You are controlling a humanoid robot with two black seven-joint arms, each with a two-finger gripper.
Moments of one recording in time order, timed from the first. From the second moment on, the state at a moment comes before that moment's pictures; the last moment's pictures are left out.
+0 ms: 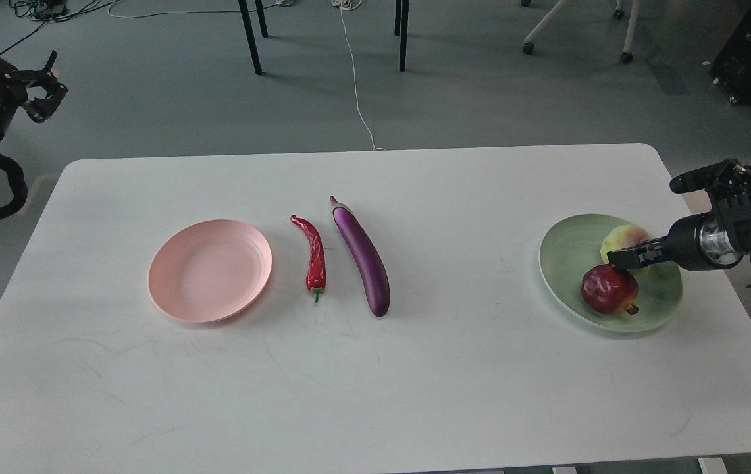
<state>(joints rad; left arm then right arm) -0.93 0.53 -0.78 -0.36 -0.22 -0.49 -0.16 1.24 -0.59 -0.68 0.69 -1.16 0.24 0.41</state>
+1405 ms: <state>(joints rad) -0.97 0.76 -0.63 -1.05 0.41 -0.49 -0.16 1.14 -0.51 0.27 0.70 -0.60 0.23 0.43</state>
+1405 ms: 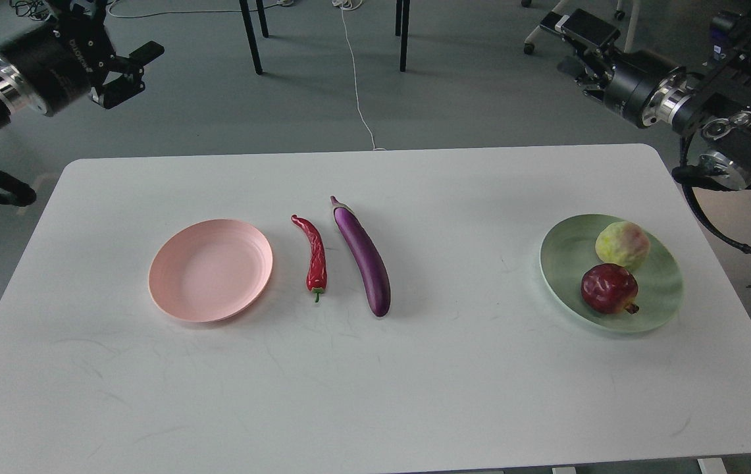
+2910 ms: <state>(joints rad) -0.99 0.08 -0.25 -0.85 1.70 -0.37 0.05 0.19 -0.66 1.05 1.12 0.21 0.49 0.43</state>
